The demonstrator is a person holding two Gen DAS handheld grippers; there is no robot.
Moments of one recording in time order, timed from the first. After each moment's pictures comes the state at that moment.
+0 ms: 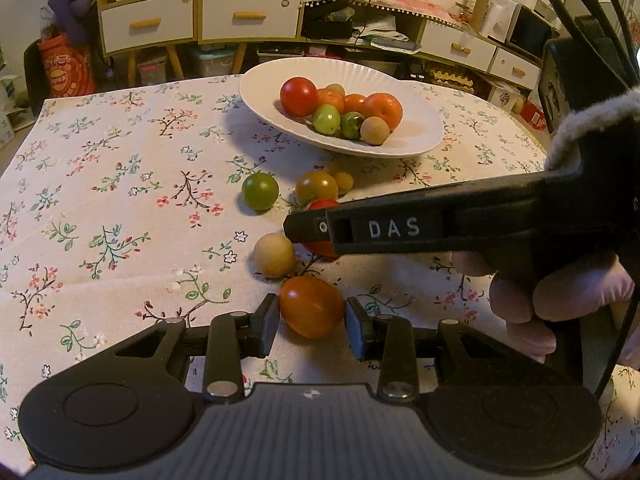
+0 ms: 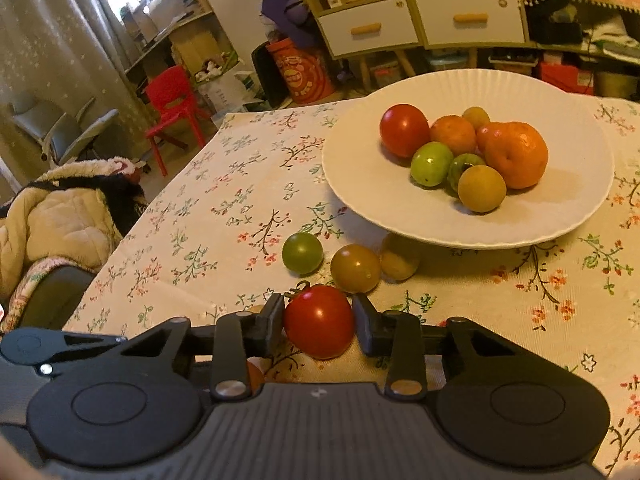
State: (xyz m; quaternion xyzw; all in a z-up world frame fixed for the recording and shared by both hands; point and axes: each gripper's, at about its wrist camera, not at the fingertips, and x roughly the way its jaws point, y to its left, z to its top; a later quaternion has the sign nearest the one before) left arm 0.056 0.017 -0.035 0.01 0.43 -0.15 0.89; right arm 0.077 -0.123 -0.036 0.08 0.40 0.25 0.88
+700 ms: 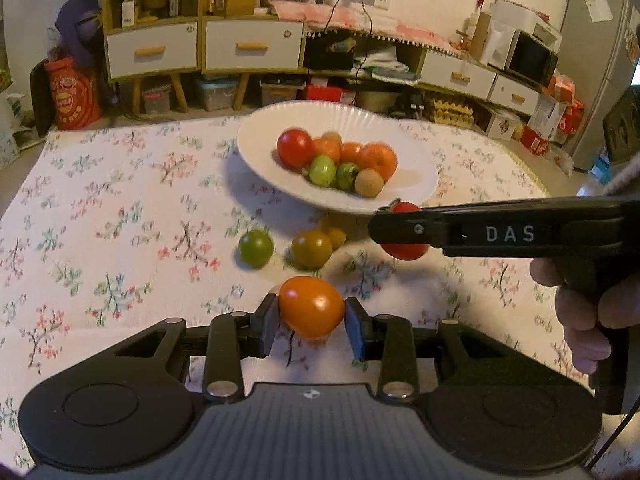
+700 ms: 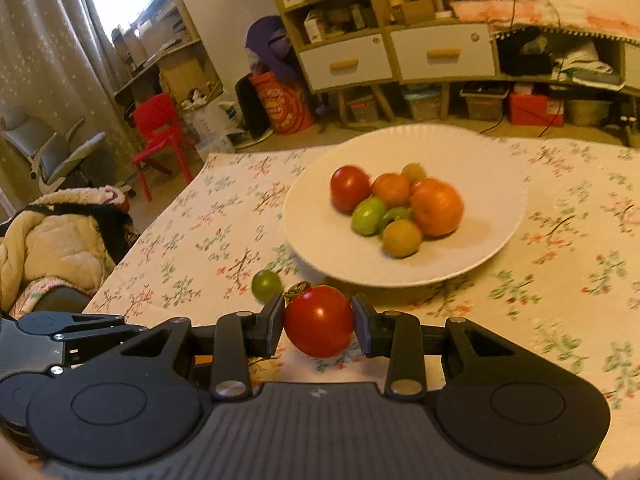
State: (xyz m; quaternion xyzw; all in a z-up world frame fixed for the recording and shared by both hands) left arm 0.068 0.009 -0.012 0.00 0.39 -0.15 0.91; right arm 0.066 -0.162 -0.003 0.08 0.36 0.21 0.90
